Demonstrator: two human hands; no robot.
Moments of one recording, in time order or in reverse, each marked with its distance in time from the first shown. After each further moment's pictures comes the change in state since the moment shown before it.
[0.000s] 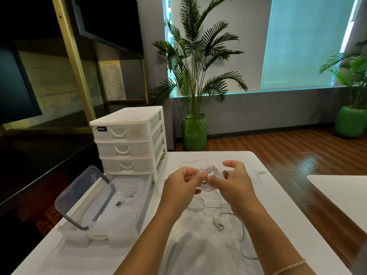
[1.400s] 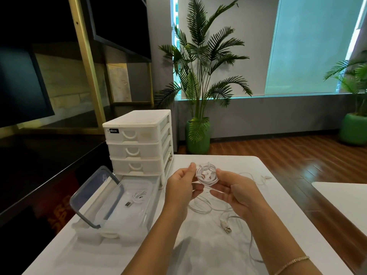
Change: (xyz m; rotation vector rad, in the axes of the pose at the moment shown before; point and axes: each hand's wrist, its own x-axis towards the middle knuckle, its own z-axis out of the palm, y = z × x) left_hand -0.003 0.018 -0.008 -0.214 0.200 -0.251; right_hand 0.003 -0.011 0.007 0.420 -0.154 0.322
